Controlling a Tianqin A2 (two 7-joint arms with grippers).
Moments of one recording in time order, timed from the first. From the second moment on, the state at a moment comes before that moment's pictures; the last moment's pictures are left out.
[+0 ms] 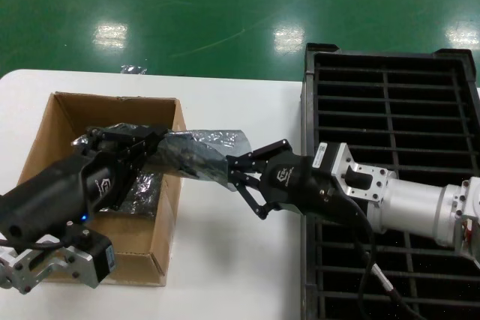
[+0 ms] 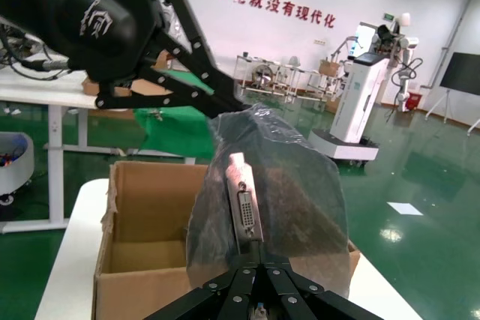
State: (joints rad) left arm -0.04 -0.87 1.65 -1.96 -1.42 0.31 0.55; right arm 0.76 0.31 -2.07 1.14 1.74 -0.87 -0.12
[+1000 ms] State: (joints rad) left arm -0.04 -0.87 1.65 -1.96 -1.42 0.31 0.55; right arm 0.77 0.26 -2.04 1.09 1.72 -0.89 -0.16
